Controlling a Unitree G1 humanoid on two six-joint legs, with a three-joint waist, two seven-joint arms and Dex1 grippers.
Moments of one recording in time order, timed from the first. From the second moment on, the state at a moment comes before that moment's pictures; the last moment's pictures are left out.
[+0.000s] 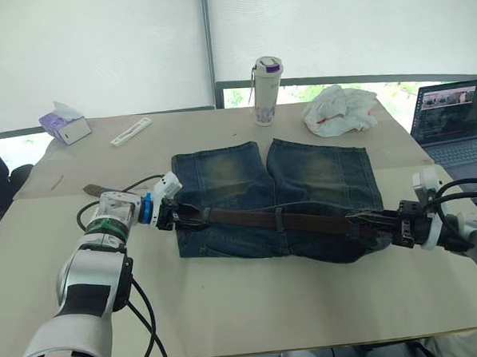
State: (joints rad) left arm -1.06 0.50 -0.10 1.31 0.01 0.15 -1.46; right arm -0.20 -0.83 -0.29 -0.06 0.61 0.61 1.21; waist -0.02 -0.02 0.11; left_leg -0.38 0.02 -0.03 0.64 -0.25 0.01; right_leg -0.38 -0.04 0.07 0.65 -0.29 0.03
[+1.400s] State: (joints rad) left arm -1.04 0.53 0.07 1.21 0.02 -0.60 -1.09; right arm -0.42 -0.70 -0.17 0.27 0.26 -0.12 1.02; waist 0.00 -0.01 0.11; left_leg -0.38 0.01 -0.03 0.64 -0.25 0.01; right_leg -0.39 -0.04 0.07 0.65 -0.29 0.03
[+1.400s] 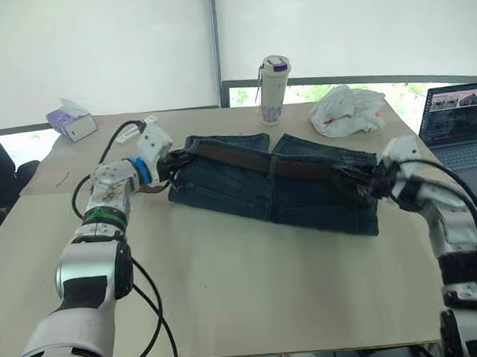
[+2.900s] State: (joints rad) left arm -0.67 1.00 -0.29 0.76 -0.82 0.24 -1.56; right arm 0.12 -1.01 0.04 -0.35 0.75 0.23 0.77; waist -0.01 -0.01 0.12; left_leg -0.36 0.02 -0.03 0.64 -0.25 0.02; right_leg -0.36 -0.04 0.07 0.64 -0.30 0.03
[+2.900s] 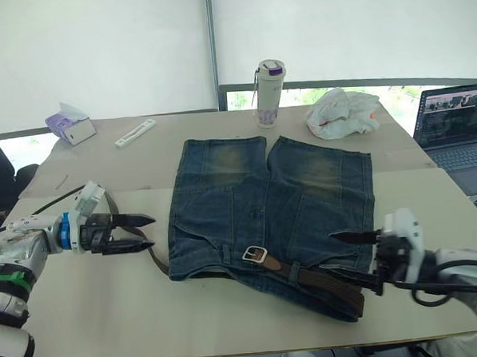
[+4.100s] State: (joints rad) left arm -0.81 0.64 0.26 0.97 -0.28 0.30 -0.22; right arm -0.11 -0.68 0.00 -0.40 0.61 0.26 0.91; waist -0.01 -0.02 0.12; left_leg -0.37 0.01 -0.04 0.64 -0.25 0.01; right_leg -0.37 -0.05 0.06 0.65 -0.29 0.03
